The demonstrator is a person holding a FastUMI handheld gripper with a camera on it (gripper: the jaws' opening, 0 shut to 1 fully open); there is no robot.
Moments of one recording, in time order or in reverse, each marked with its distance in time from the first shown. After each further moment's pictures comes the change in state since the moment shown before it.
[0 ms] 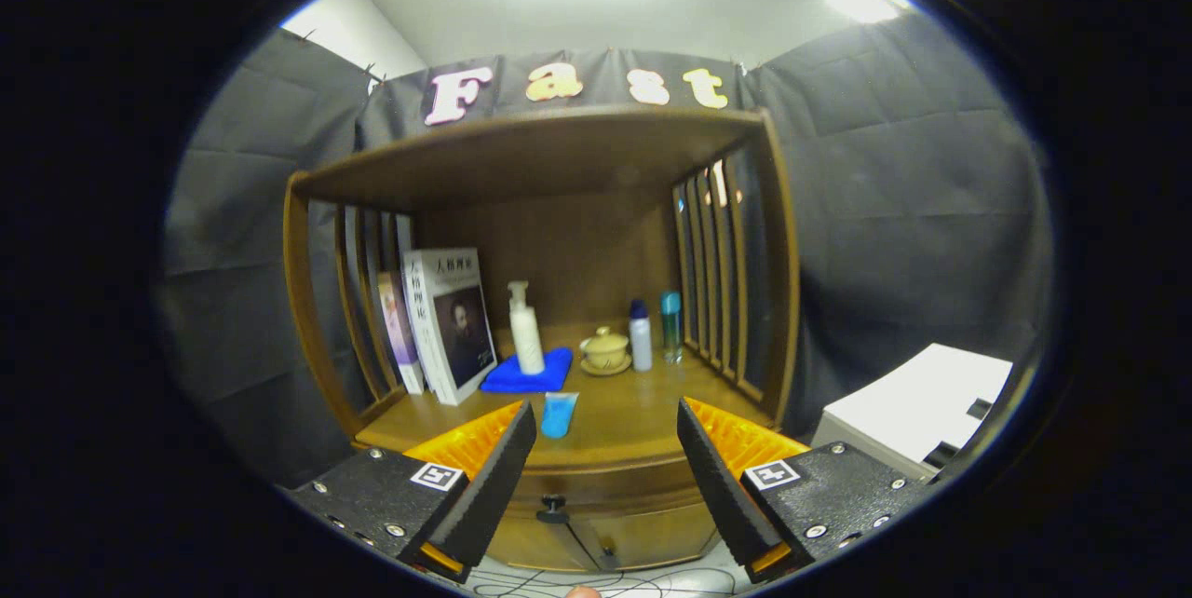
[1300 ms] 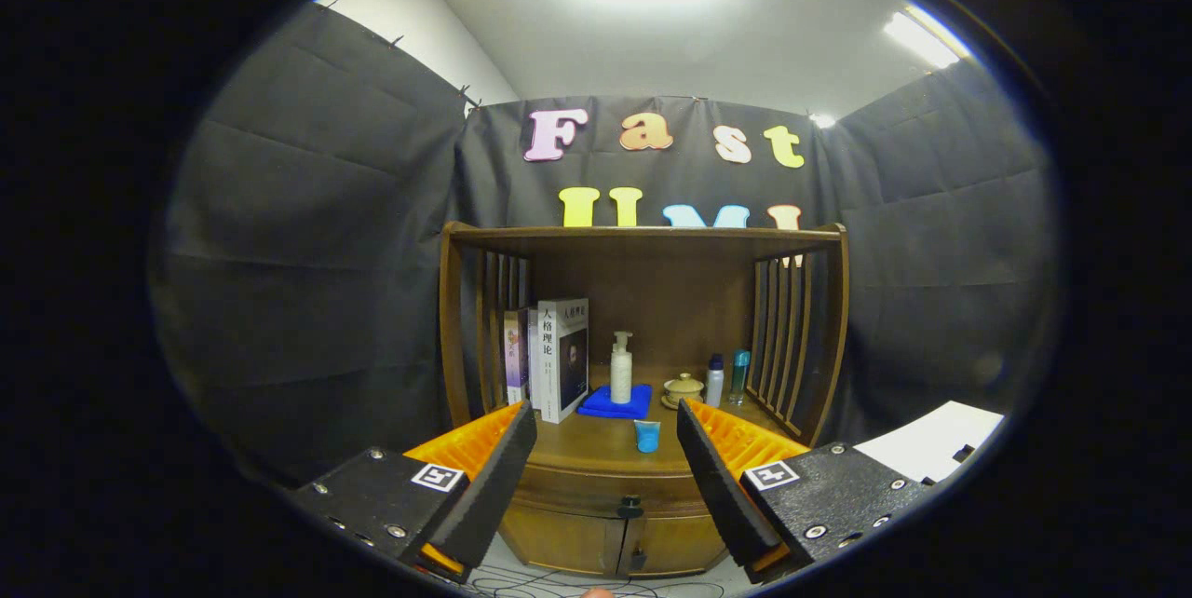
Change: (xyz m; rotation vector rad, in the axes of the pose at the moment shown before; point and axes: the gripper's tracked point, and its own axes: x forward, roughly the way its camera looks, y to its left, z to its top) arm -0.107 0.112 0.040 -0.106 -0.078 0.228
